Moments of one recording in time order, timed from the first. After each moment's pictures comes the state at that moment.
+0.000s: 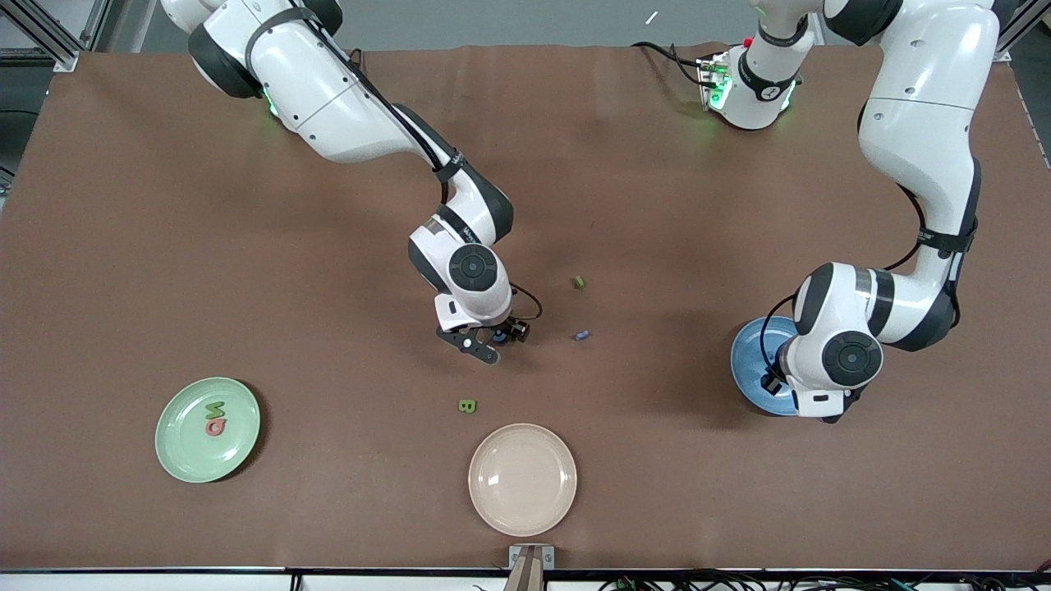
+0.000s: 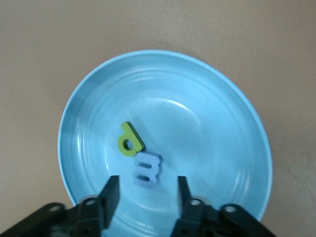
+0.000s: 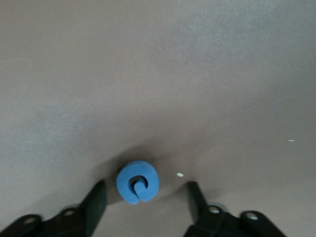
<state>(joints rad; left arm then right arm) -0.02 0.70 -0.16 -1.57 0.27 2.03 -1.14 0.53 0.89 0.20 -1.41 -0.15 2.28 1.25</state>
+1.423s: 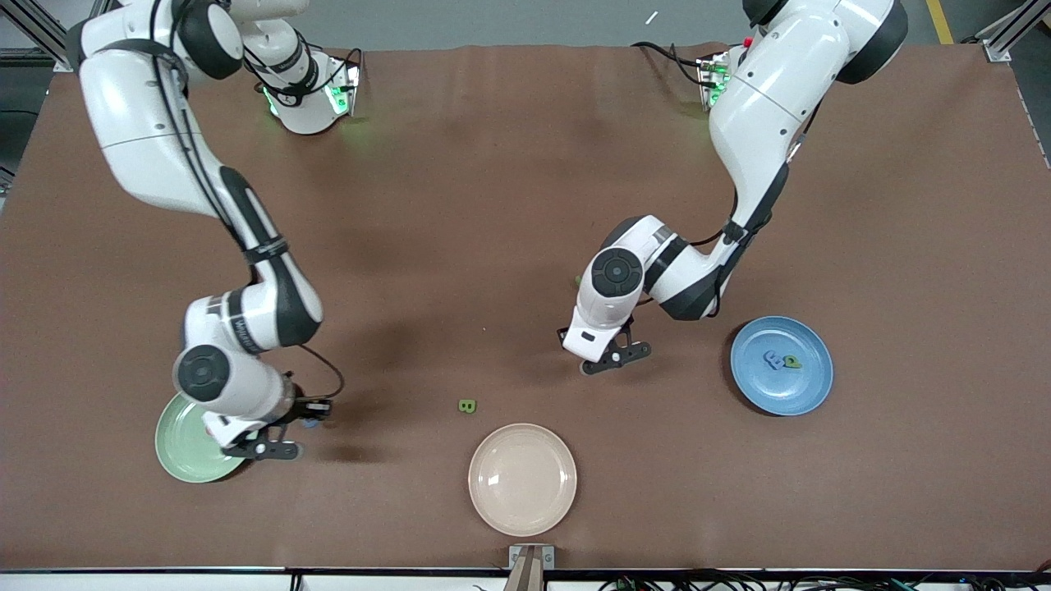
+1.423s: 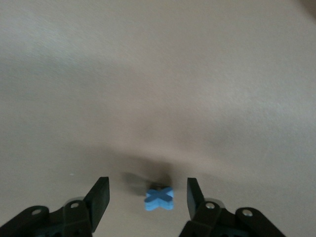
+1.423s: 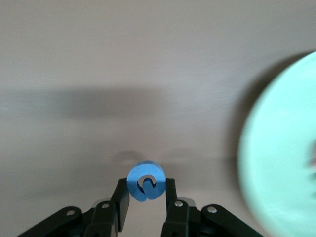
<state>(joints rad) -0.36 0.83 -0.32 -1.51 0.29 2.31 -1.08 -0.03 0.85 0.17 -1.35 -0.20 2.20 0.16</state>
